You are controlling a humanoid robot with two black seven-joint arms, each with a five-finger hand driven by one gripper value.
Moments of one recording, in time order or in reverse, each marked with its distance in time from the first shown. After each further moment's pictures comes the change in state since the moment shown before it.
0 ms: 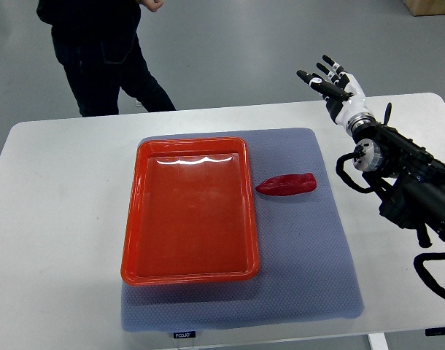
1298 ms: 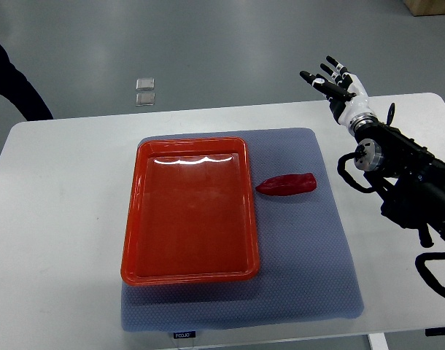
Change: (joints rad) left arm 0.006 0.000 0.003 -0.004 0.001 0.000 0.001; right arm 0.001 -0.011 -0.006 0.000 -0.001 -0.033 0.000
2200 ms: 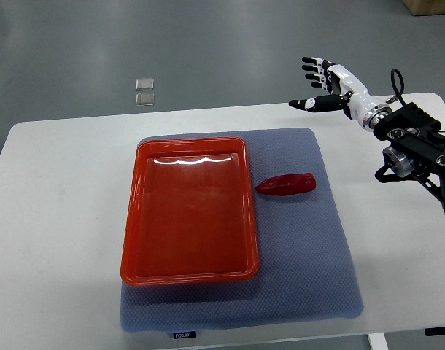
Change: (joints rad) left arm 0.000 0.000 0.000 0.000 -0.001 0.000 0.000; right arm 0.048 -0.310 -0.432 0.352 -0.409 0.007 -0.012
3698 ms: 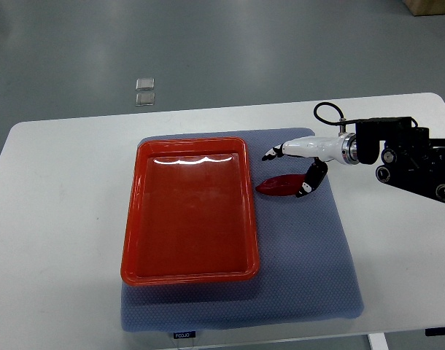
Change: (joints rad) left arm 0.000 0.000 -0.002 -0.001 0.000 0.000 0.000; right arm 0.203 -0.057 -0.448 0.186 -0.589 0.201 -0.111
